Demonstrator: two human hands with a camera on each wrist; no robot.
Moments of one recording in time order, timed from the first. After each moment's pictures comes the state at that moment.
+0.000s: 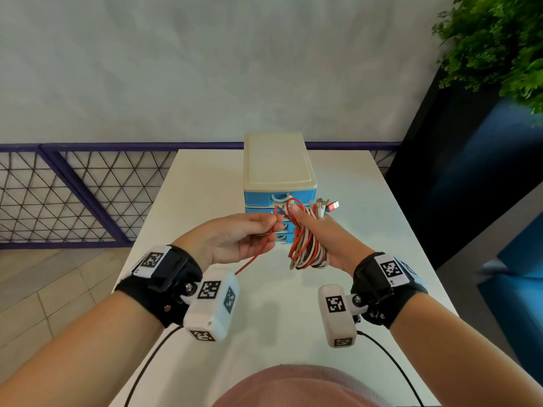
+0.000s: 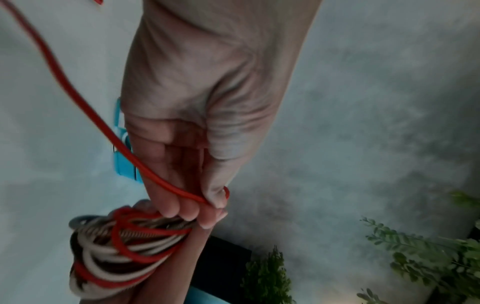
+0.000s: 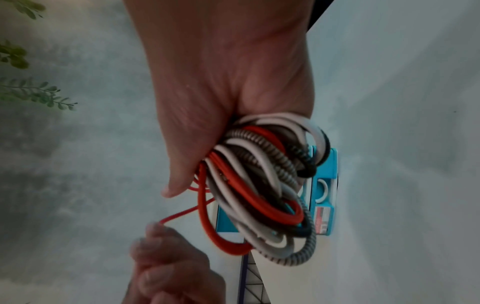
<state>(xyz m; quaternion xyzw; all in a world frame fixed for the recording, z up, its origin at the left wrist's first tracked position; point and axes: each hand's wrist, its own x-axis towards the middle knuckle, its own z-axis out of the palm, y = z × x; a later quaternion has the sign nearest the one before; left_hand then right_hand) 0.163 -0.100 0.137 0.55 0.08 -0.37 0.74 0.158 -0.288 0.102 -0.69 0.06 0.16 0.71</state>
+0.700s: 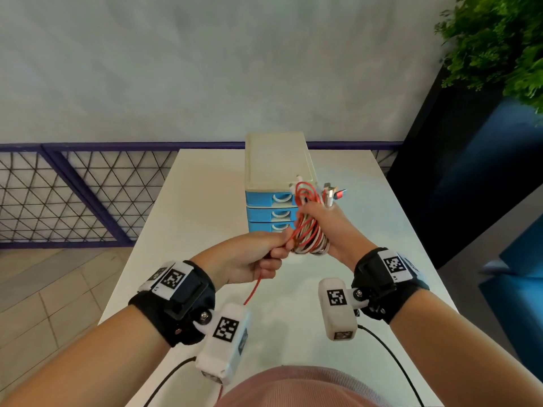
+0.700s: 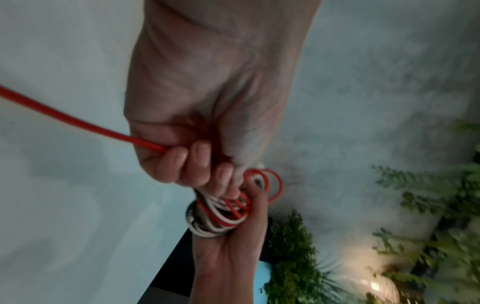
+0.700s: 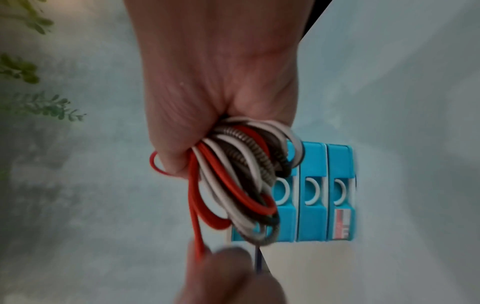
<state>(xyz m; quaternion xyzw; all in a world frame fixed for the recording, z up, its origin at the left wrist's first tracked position) 0.145 -0.119 0.122 0.61 0.01 -0.42 0.67 0.168 -0.289 0.108 -0.63 0.10 0.09 0.76</state>
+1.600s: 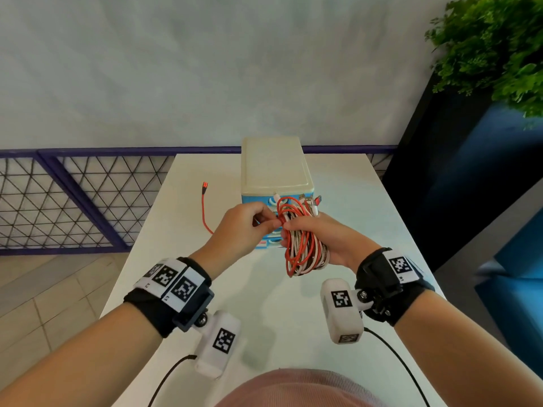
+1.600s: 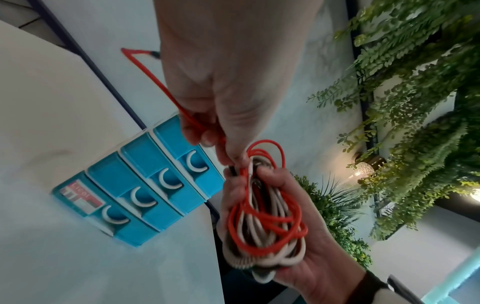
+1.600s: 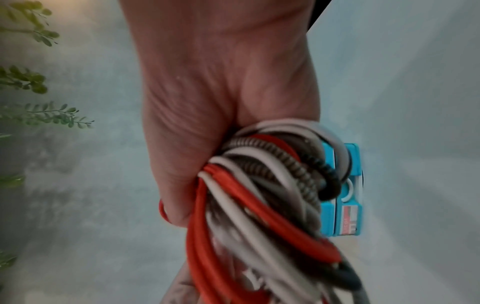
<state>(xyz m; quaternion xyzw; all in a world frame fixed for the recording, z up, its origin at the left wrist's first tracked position) 0.168 -0.111 0.124 0.89 -0.17 0.00 0.42 0.153 -0.290 0.128 -0.63 0.05 0.26 0.73</state>
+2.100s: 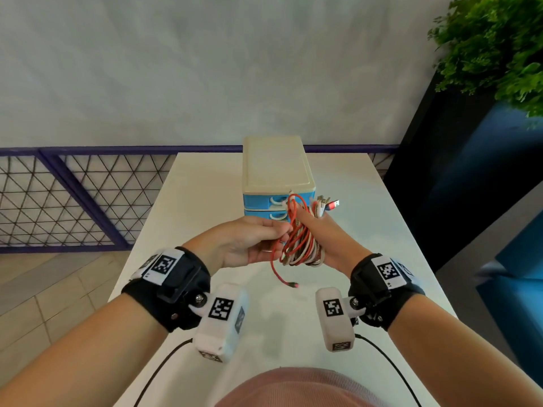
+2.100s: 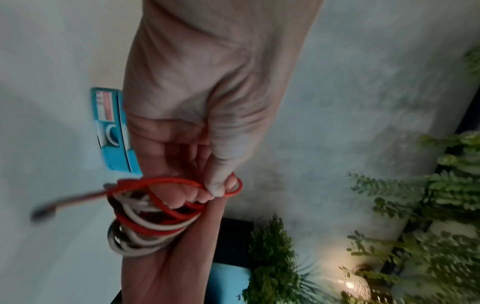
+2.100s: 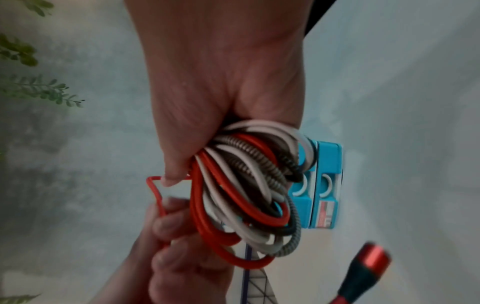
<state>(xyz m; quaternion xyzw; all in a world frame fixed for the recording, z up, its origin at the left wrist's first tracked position) 0.159 -0.118 0.141 0.65 0.04 -0.36 0.67 0.160 -0.286 0.103 -0.64 0.03 0.14 0.75</state>
